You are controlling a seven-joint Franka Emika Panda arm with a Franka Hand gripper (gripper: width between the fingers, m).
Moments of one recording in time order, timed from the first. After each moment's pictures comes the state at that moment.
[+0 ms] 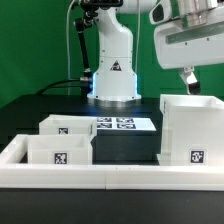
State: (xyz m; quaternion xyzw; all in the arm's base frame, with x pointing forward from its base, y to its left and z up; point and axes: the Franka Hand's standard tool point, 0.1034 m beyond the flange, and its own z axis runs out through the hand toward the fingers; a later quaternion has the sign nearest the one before) arm 0.624 0.105 0.138 -0.85 0.50 0.02 0.12
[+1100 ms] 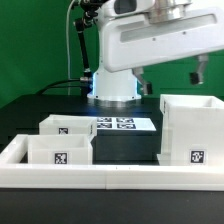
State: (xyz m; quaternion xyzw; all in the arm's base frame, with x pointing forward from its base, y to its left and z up) arm 0.596 0.020 0.139 -0.99 -0.05 0.00 0.10
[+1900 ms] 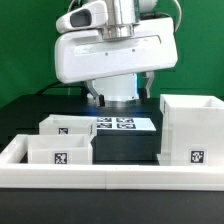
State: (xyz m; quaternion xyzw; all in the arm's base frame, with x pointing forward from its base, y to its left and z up) arm 0.579 -0.031 0.112 -0.99 -0.13 -0.04 0.07
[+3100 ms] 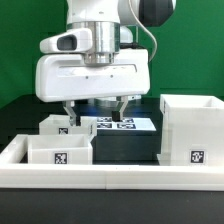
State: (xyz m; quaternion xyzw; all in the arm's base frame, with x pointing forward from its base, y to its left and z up) arm 0.557 -0.079 0.063 -0.98 -0.19 -0.04 0.01
